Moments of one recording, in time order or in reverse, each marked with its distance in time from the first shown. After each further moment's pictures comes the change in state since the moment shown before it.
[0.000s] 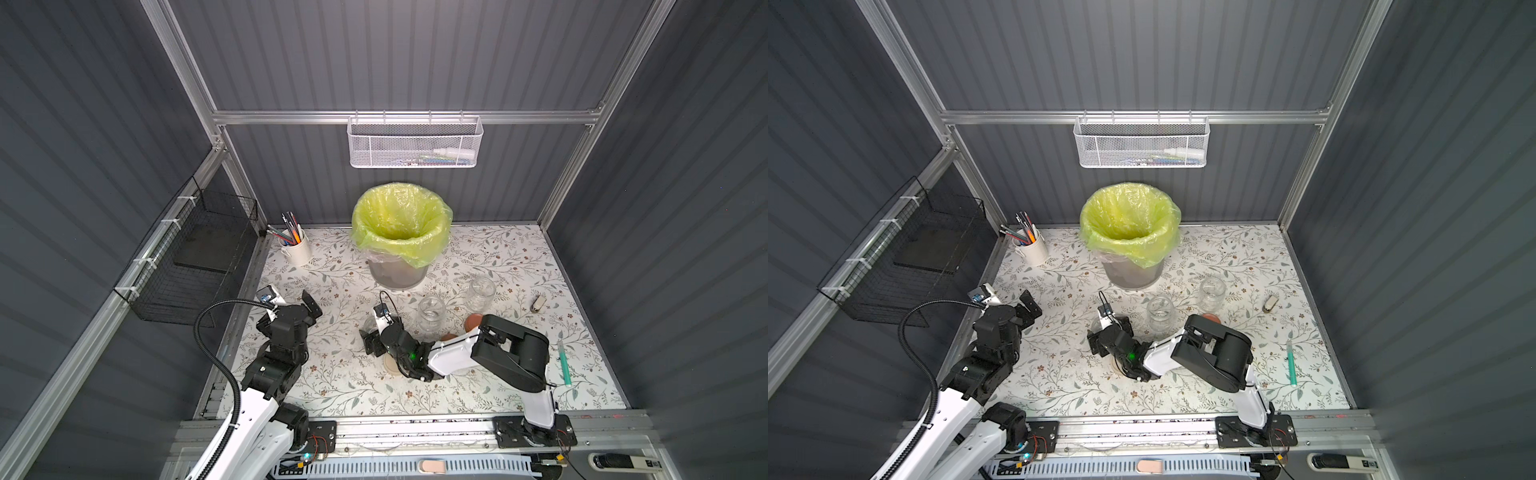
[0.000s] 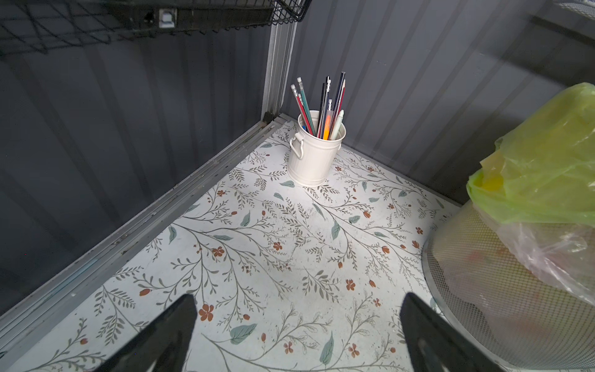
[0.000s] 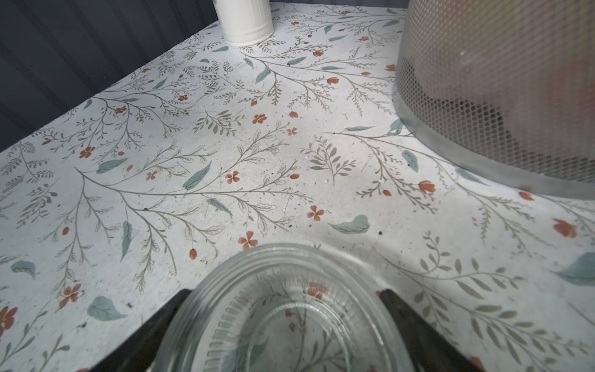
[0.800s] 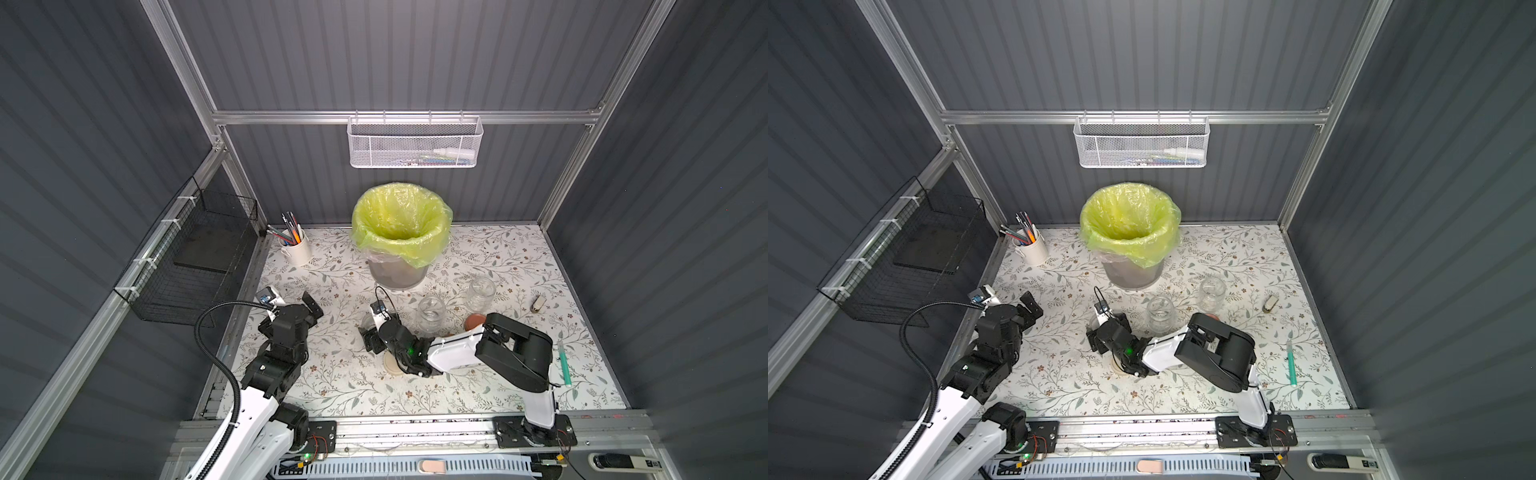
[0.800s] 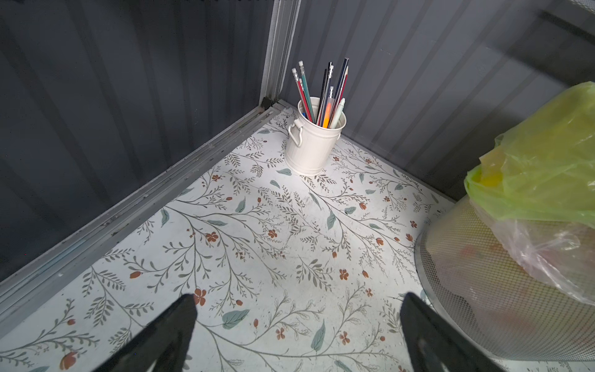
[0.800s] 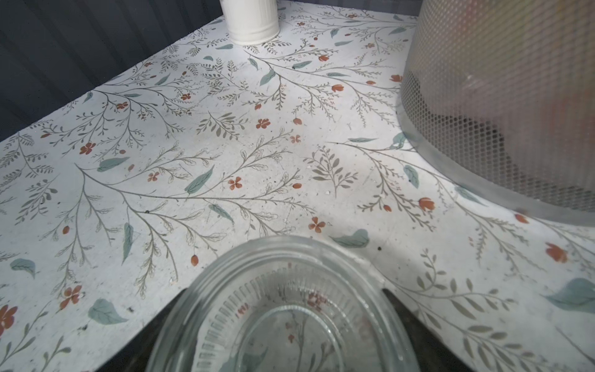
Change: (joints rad) left arm 0.000 0.005 0.013 -0.046 0.026 -0.066; right arm -0.014 -0.020 0.034 -0.077 -0.017 -0.039
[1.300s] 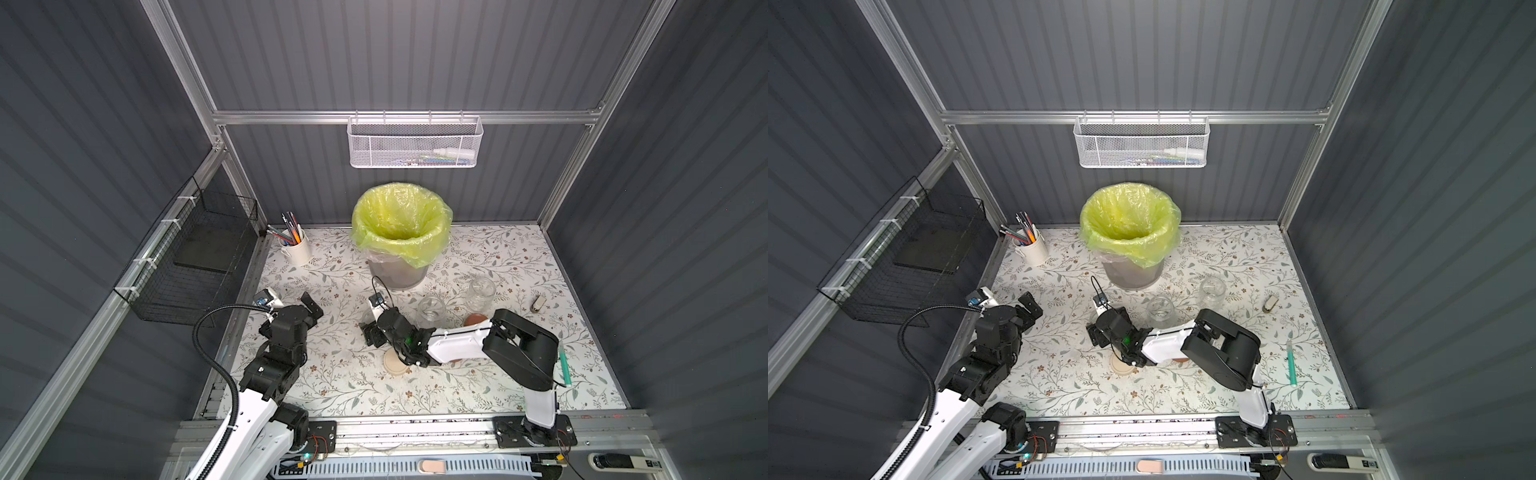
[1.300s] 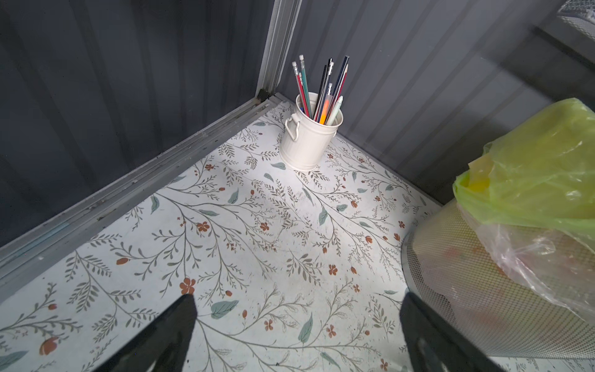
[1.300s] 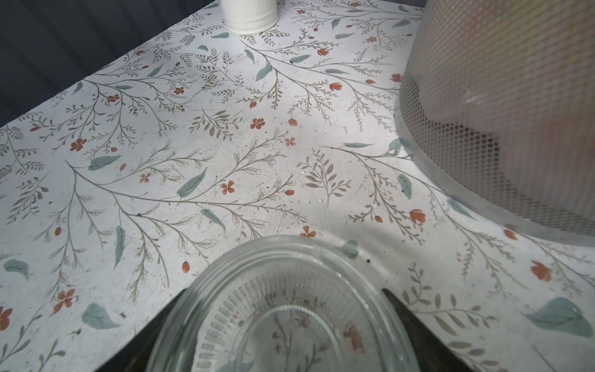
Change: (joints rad) left arm 0.000 -0.011 0.002 -0.014 0.024 -0.064; right arm -0.036 -0.016 0.079 -0.138 -0.056 -0.026
